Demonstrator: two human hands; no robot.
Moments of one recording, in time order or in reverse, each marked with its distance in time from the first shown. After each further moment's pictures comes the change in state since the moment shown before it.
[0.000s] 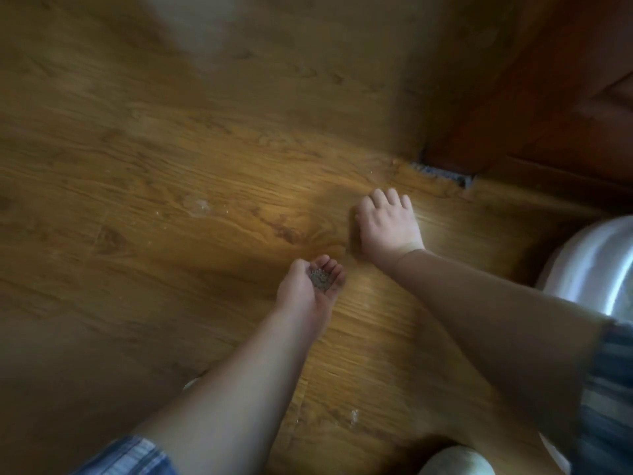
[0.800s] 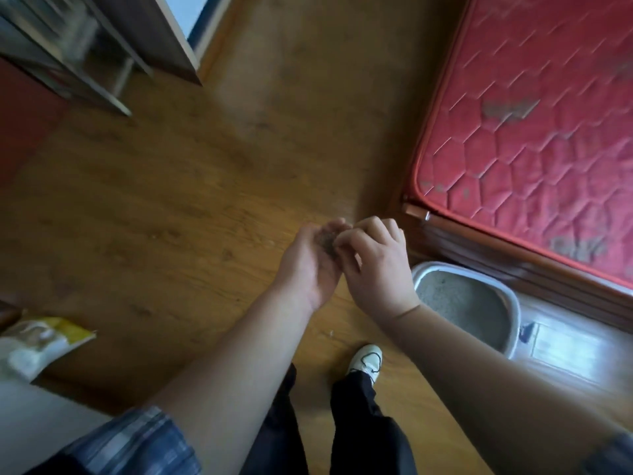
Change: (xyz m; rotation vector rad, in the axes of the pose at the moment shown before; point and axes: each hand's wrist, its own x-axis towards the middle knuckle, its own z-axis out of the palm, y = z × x) left_hand -0.614 0.208 0.157 0.030 -0.445 -0.041; right_hand -0.084 -0.183 -0.684 0.436 0.251 0.023
